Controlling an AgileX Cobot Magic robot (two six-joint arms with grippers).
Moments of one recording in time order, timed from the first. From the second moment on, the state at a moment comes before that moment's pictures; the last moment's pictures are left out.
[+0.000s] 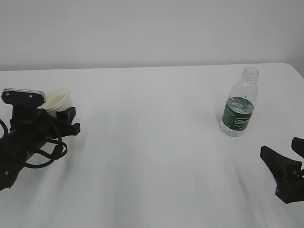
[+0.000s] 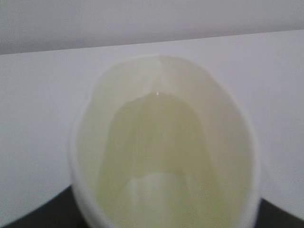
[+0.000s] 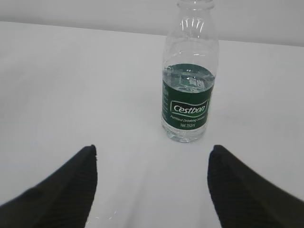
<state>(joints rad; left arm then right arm) -0.32 2.08 -0.61 -0.16 -1.13 -0.02 0.15 1.50 0.00 -0.12 -1.14 -0.01</state>
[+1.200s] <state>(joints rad) -0.32 2.23 -0.75 -0.14 -1.13 -0.02 0.15 1.50 0.00 -0.13 -1.14 -0.01</state>
